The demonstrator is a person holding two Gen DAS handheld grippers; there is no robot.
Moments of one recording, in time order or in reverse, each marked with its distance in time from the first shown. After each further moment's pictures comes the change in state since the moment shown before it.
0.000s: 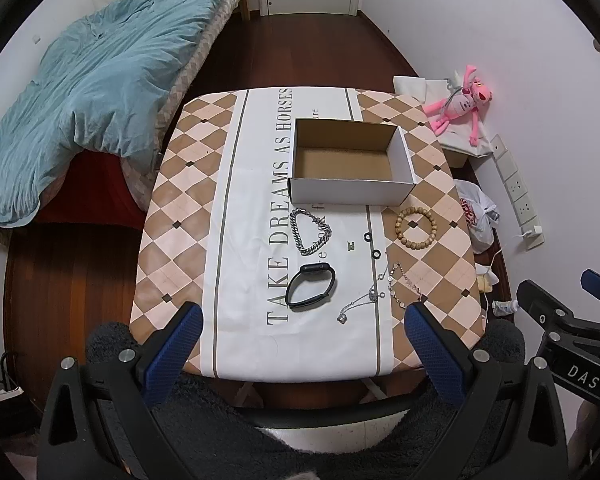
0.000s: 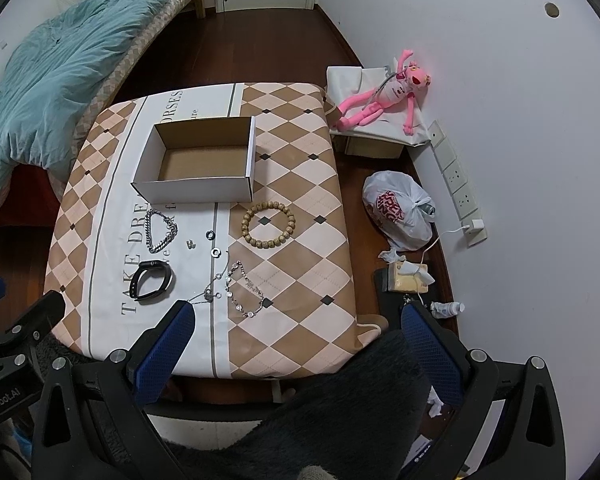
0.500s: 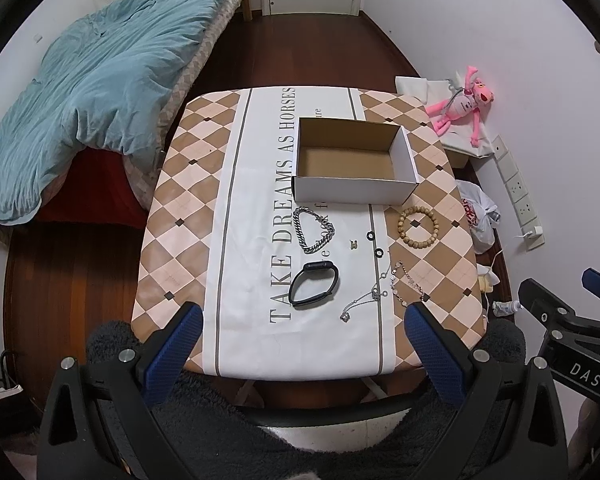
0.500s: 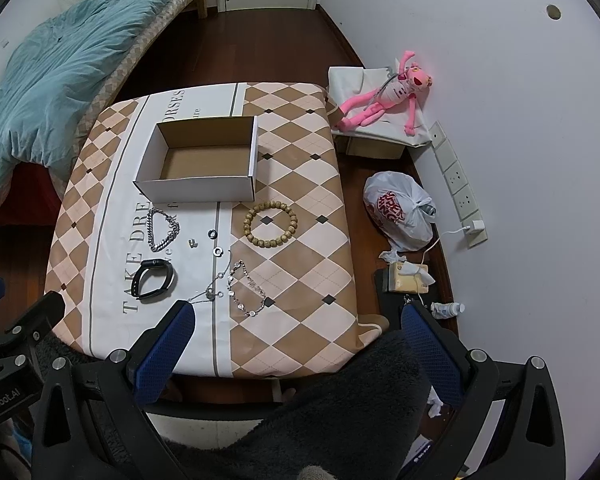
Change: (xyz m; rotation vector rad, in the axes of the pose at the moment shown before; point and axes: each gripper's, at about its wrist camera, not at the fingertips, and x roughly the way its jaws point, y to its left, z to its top) left arm -0.002 0.002 -0.001 -0.002 -0.005 -0.001; right arm -0.007 -0.002 0.010 -0.001 -0.003 0.001
